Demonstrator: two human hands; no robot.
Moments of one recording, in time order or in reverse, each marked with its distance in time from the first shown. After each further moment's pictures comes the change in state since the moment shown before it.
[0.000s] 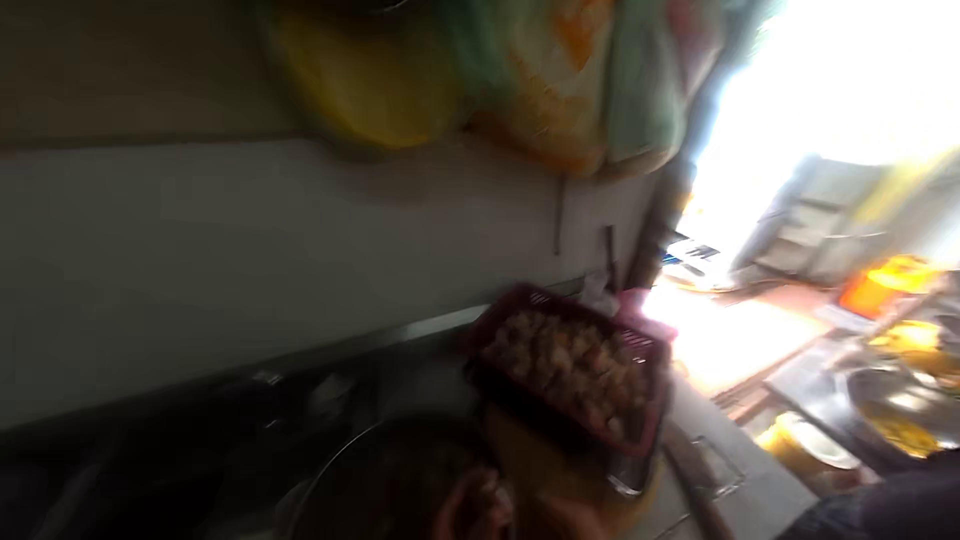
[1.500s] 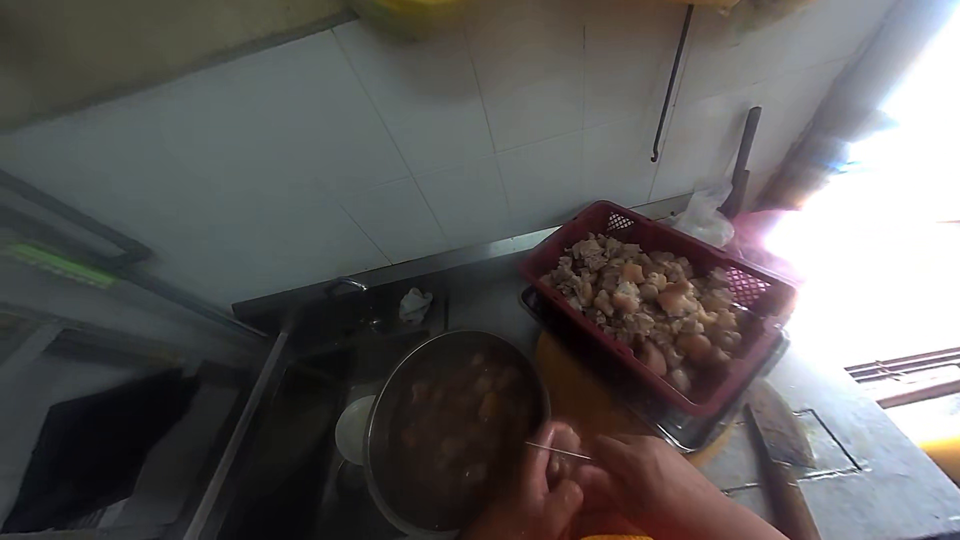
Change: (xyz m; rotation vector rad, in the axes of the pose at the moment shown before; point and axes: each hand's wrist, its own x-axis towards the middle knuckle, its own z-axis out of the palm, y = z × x) left_hand -0.002 0.001 0.082 0.307 -0.020 -0.066; right_hand 0.011 0.047 -0.076 -0.286 -0.244 -0.405
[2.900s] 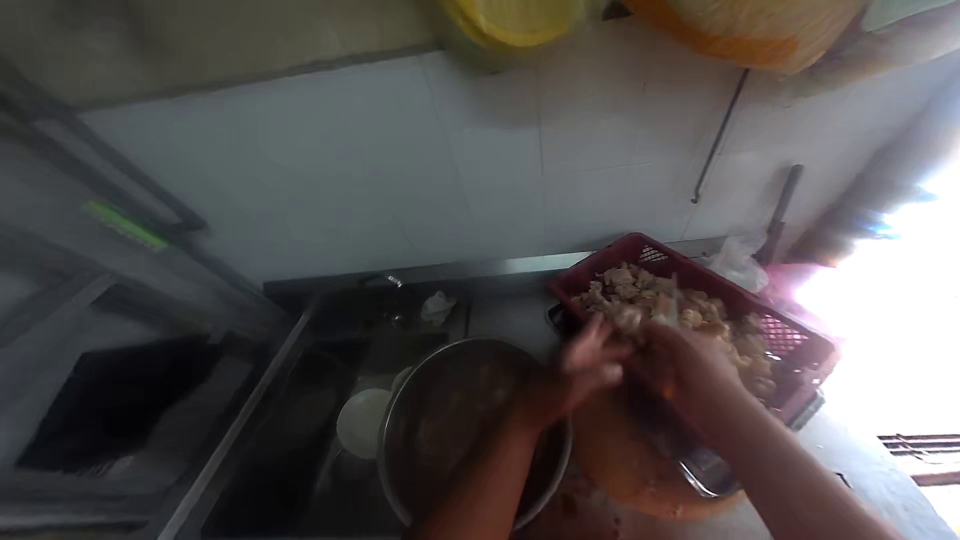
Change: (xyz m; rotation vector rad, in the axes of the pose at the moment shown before) left_hand 0.120 0.035 -0.054 -0.284 -0.130 0.265; right_hand 0.120 0.042 -0.073 1.081 0.478 0.672
